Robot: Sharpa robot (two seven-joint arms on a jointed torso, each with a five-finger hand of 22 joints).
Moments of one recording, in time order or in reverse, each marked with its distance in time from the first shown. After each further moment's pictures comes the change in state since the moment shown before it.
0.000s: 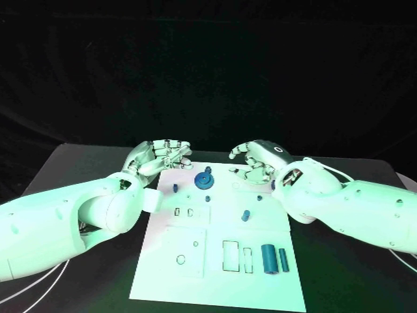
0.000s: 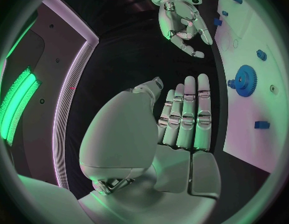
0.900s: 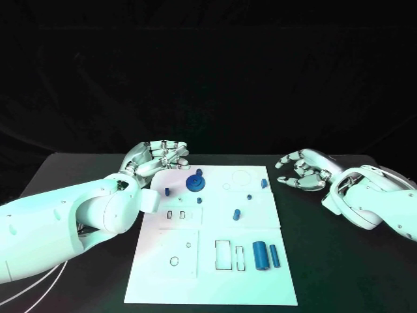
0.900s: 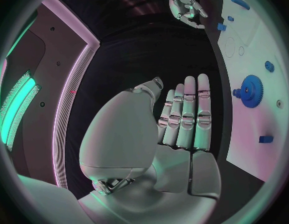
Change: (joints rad) left arm -0.004 0.017 -0.006 -0.023 0.008 0.012 0.001; left_hand 0.000 0.000 0.000 0.000 0.000 0.000 0.000 0.000 0.000 0.000 0.000 0.000 0.000 0.000 0.000 0.000 0.001 0.000 0.000 0.000 0.000 -0.001; right arm -0.047 -0.251 -0.004 -0.069 0.300 0.141 0.270; right_hand 0.050 -0.029 0.018 -0.051 0.027 0.000 0.002 -0.022 -0.003 0.000 0.000 -0.010 0.000 0.004 0.004 0.000 0.000 0.000 0.000 0.000 0.000 0.000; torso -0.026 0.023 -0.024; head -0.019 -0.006
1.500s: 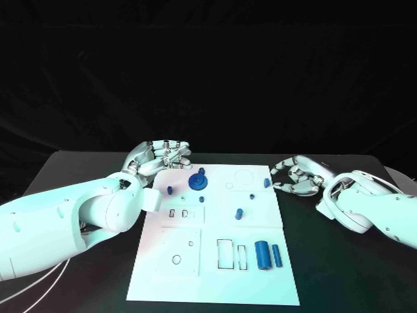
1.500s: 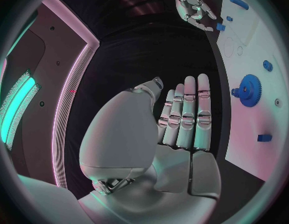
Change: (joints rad) left arm -0.002 -0.004 -0.001 0.000 0.002 0.005 0.000; left_hand 0.000 0.000 0.000 0.000 0.000 0.000 0.000 0.000 0.000 0.000 0.000 0.000 0.000 0.000 0.000 0.000 0.000 0.000 0.000 0.000 0.000 0.000; right arm -0.032 0.067 0.000 -0.060 0.007 0.016 0.004; right_hand 0.004 -0.004 0.003 -0.003 0.002 -0.005 0.002 -0.004 -0.001 0.000 0.000 0.000 0.000 0.000 0.000 0.000 0.000 0.000 0.000 0.000 0.000 0.000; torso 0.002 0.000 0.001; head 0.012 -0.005
